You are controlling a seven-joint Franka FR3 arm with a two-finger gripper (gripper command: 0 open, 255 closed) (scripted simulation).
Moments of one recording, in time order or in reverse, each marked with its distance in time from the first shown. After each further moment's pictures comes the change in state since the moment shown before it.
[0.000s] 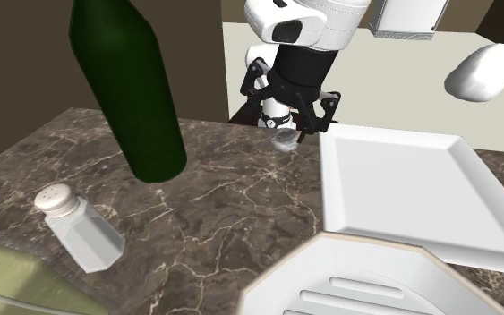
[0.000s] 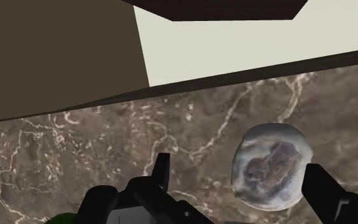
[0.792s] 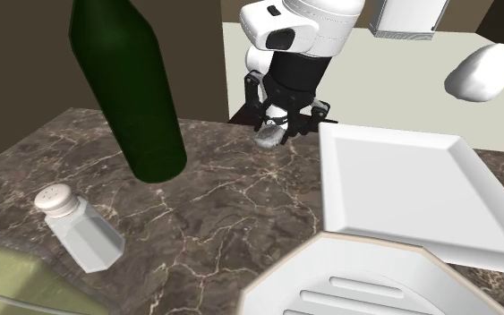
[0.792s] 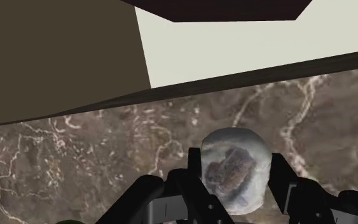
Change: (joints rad) arm -0.005 -0.007 -0.006 -0.027 -0.002 0.017 -0.004
